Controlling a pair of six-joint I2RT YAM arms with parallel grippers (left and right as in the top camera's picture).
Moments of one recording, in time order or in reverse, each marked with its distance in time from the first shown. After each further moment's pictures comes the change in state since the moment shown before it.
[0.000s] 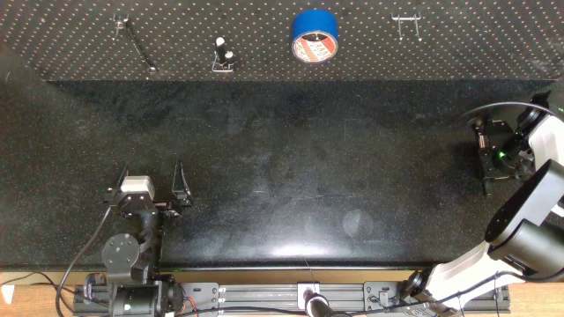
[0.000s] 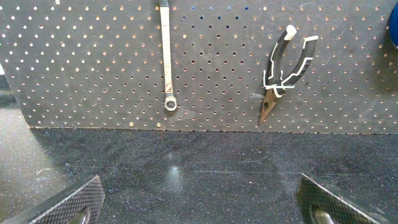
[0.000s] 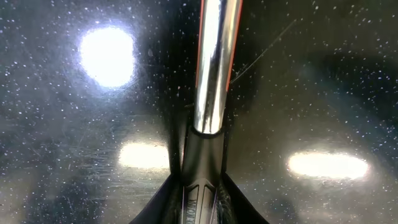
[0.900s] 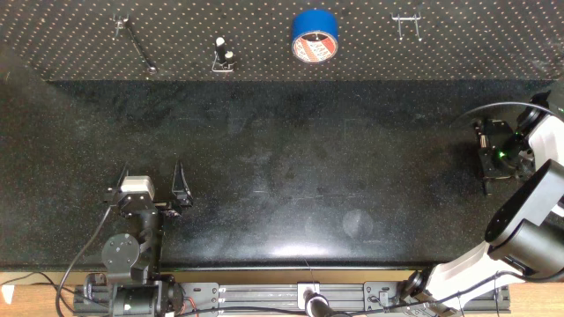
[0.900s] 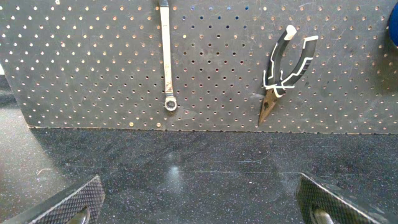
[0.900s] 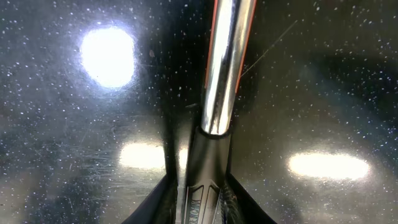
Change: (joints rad) left arm 0.000 0.000 0.000 0.000 0.000 0.000; right arm 0.000 0.000 0.000 0.000 -0.003 0.000
